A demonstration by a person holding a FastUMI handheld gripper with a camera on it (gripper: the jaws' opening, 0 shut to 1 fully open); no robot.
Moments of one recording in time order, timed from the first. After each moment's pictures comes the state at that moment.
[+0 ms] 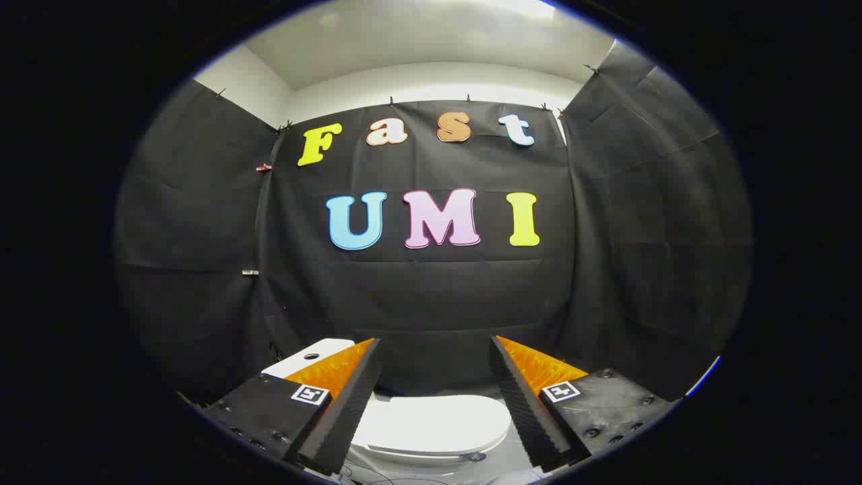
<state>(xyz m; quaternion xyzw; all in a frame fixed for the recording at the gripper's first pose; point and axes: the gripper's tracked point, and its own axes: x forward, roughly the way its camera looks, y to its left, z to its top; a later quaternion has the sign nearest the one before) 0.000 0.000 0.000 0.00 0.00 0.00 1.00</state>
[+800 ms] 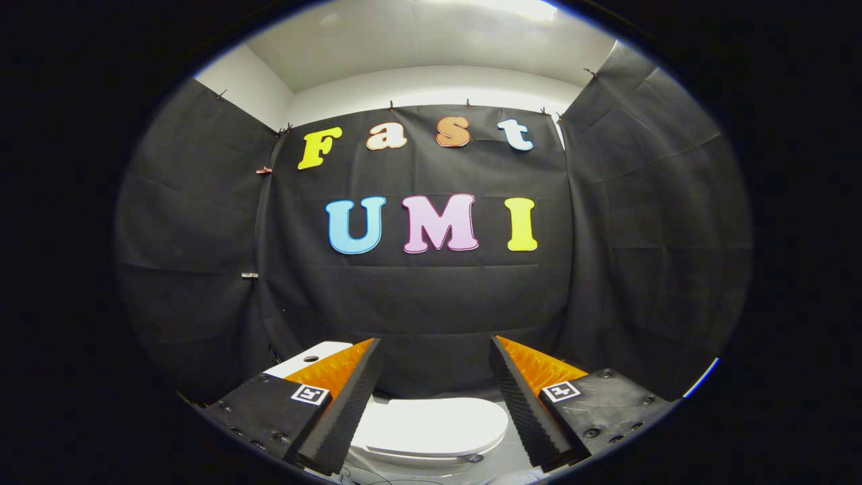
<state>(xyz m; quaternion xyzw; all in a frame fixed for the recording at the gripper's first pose) -0.008 0.001 0.008 0.00 -0.01 0.00 1.00</state>
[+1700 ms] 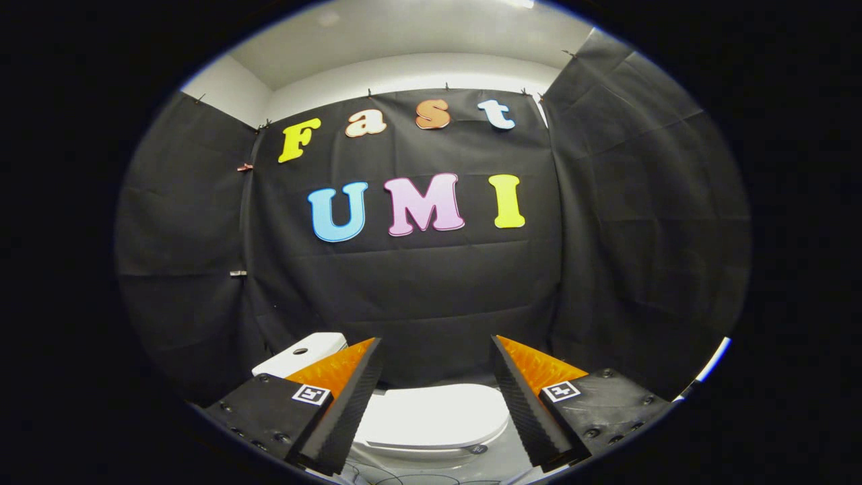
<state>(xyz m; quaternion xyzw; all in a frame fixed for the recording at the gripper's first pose) 0.011 -0.034 -0.042 0.04 0.03 -0.03 1.00</state>
